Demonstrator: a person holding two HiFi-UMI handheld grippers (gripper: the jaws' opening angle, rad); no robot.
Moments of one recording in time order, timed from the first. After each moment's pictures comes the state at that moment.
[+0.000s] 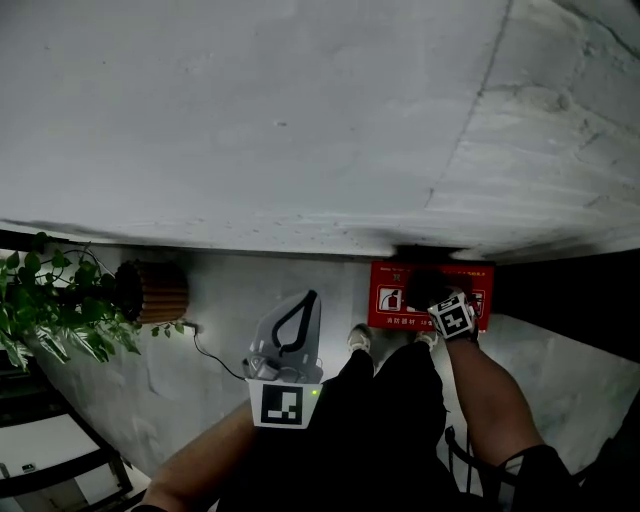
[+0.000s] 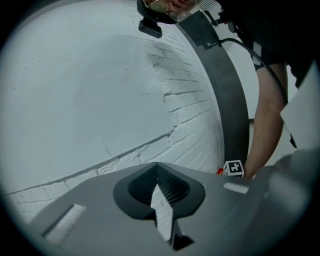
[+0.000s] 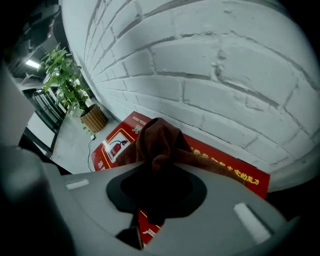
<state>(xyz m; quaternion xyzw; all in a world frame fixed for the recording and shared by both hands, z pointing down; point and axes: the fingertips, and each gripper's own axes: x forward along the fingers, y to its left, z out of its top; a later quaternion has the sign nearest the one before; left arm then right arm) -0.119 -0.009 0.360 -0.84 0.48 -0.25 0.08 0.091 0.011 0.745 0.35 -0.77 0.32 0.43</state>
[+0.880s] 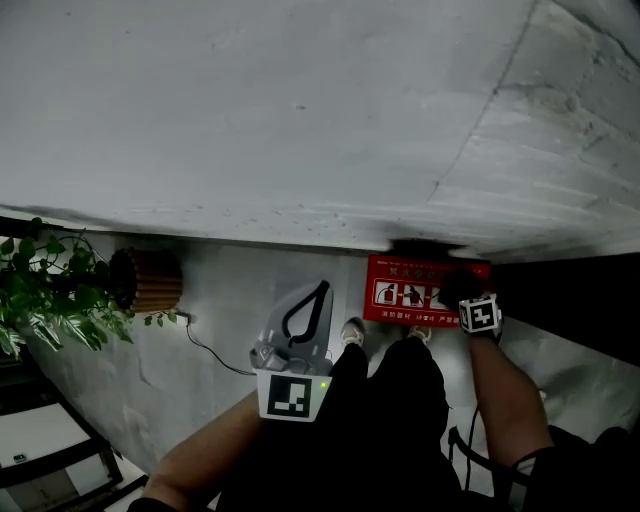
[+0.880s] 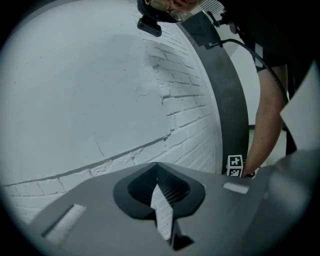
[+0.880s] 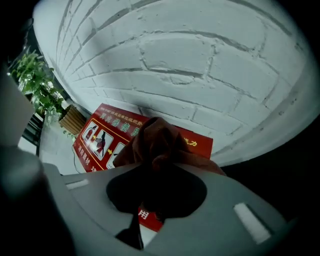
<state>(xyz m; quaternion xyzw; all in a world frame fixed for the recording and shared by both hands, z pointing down) -0.102 -0.008 0.360 -0.85 0.48 -0.23 0.06 0.208 0.021 0.741 0.45 -0.68 0.35 0.47</state>
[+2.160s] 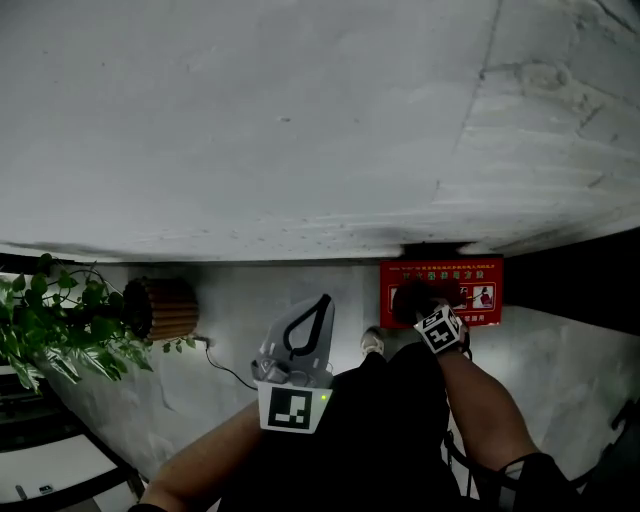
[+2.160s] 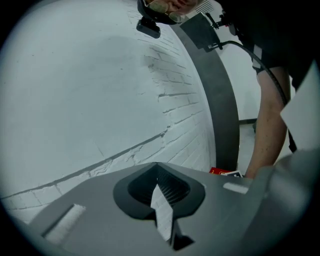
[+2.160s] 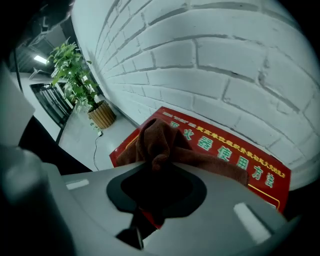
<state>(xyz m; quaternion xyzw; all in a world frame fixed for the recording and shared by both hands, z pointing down) -0.118 -0.006 0.364 -0.87 0.43 -0.25 0.08 0.020 0.054 0.754 0.32 -0.78 0.31 0.44</state>
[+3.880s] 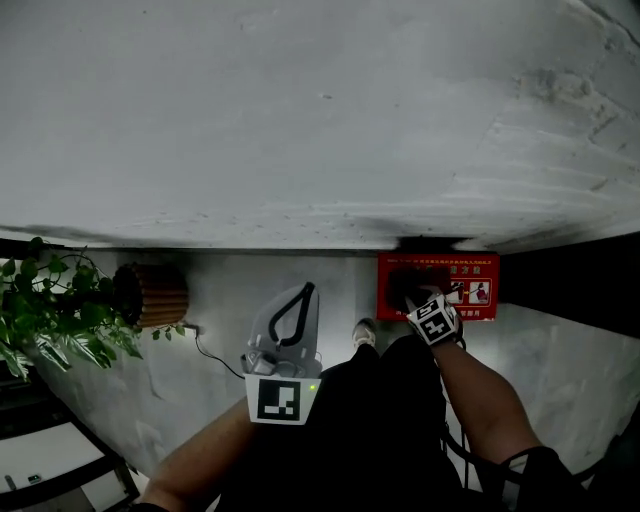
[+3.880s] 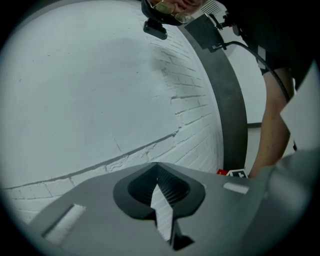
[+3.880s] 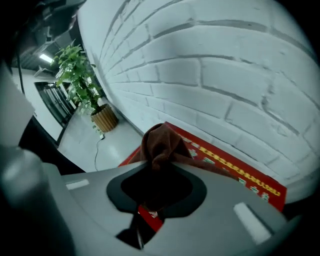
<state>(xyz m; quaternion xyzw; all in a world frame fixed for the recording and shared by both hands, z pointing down) -0.150 -0.008 0.359 -0.85 0.47 -0.24 0.06 0.003 0.035 0.729 0.32 -0.80 0.29 0.42</state>
